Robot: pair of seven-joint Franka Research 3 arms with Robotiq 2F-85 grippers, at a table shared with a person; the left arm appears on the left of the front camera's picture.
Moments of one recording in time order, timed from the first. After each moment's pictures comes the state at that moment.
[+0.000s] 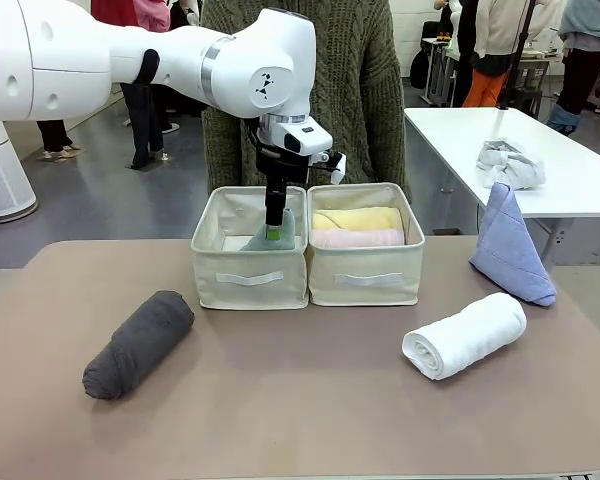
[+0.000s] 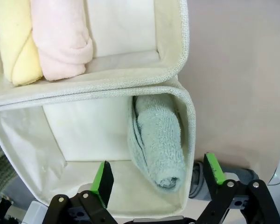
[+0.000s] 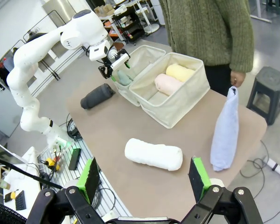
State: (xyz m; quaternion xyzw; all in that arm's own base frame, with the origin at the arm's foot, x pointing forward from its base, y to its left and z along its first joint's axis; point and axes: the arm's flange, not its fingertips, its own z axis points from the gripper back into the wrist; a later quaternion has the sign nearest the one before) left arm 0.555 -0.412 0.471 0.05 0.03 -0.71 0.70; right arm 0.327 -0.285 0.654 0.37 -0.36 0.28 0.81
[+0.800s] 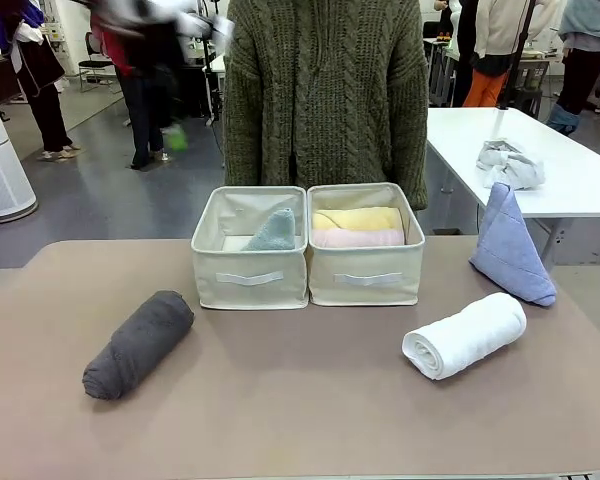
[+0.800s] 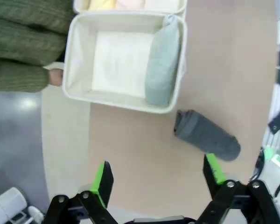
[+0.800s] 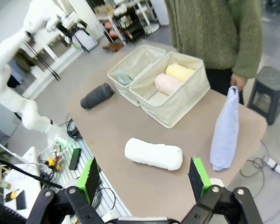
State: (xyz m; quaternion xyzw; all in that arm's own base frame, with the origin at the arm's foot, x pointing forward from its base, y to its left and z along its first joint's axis) left arm 0.493 -0.180 0.664 -0.02 -0.14 -0.61 0.78; right arm 0.327 -0.286 0.653 0.37 -0.36 0.28 0.81
